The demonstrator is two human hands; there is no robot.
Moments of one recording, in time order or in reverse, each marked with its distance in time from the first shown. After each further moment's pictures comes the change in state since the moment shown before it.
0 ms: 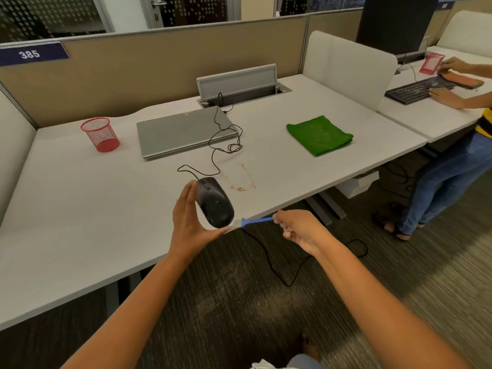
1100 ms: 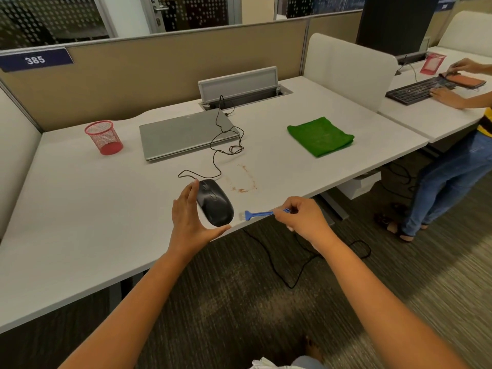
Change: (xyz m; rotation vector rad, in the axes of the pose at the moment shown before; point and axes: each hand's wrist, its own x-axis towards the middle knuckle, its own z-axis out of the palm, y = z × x) left_hand 0.006 0.002 -0.007 0.073 -0.011 0.018; right_hand -0.010 -0.001 -0.009 -0.328 0.011 -0.593
